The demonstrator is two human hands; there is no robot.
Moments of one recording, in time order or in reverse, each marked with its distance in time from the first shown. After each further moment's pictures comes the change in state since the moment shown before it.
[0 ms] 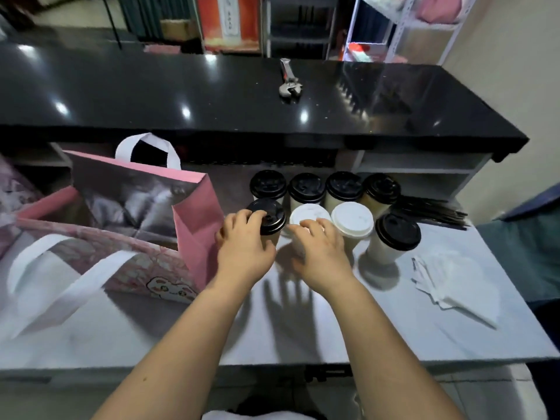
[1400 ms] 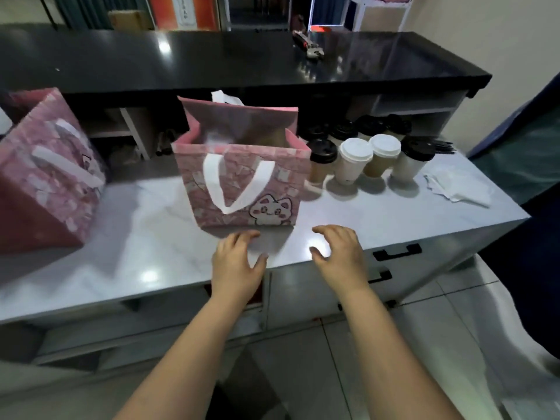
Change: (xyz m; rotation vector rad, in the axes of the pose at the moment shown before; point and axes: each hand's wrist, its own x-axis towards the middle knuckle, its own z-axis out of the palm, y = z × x) left_hand -0.176 -0.225 -0.074 -0.276 -0.010 0.169; right_hand -0.159 -0.210 0.085 0.191 0.343 0.300
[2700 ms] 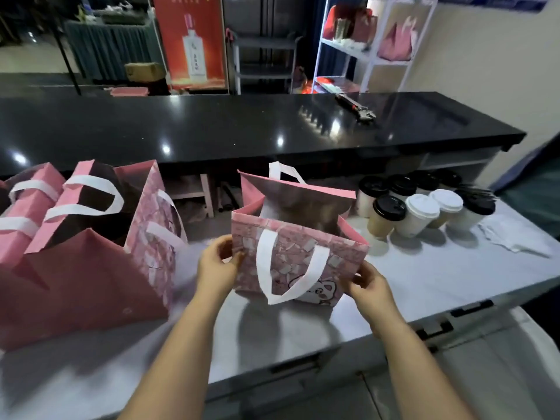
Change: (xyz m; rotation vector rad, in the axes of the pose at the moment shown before) left_hand 0.158 -0.169 -0.149 -0.643 0.019 -0.251; right_hand 0.066 -0.143 0.087 0.738 -0.040 0.457
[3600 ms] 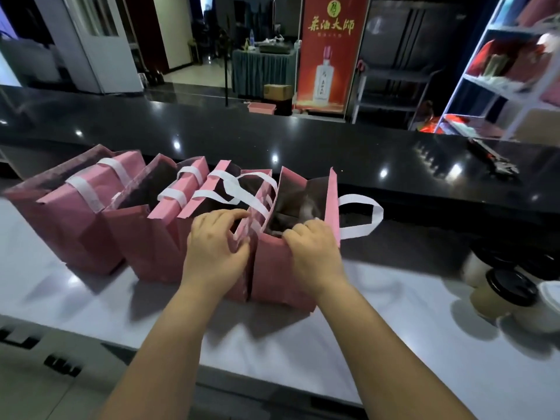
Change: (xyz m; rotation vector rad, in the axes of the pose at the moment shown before) left_hand -0.052 0.075 -0.140 0.713 0.480 0.379; right_hand 0.004 -0.135 0.201 -0.899 -0.227 -1.196
